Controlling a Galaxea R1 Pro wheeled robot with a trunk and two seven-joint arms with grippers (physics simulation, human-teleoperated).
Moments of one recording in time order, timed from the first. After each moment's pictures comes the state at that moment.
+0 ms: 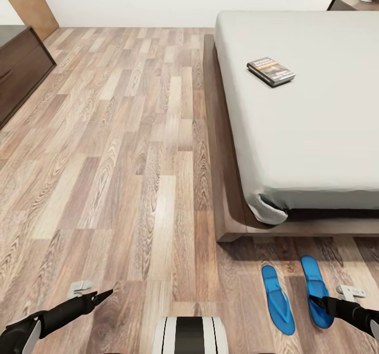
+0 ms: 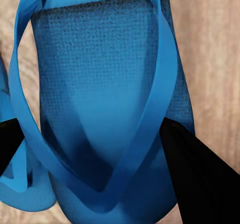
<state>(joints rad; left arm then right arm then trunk) -0.42 0.25 0.48 -0.57 -0.07 0.22 -0.99 -0.49 -0.59 0.40 -0.41 -0.74 0.12 0.39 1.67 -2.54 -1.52</state>
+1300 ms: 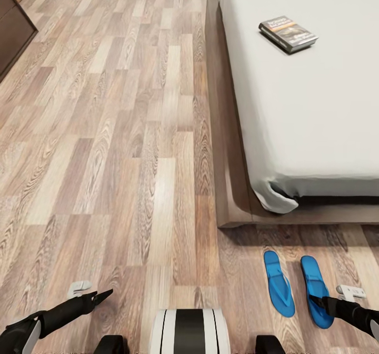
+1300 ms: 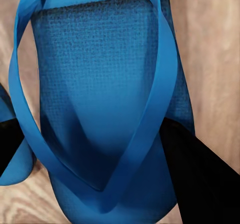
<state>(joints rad) -0.42 0.25 0.48 -0.57 -0.07 0.23 -0.99 -0.49 -0.59 0.40 -0.41 -0.74 0.12 0.39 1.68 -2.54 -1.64</state>
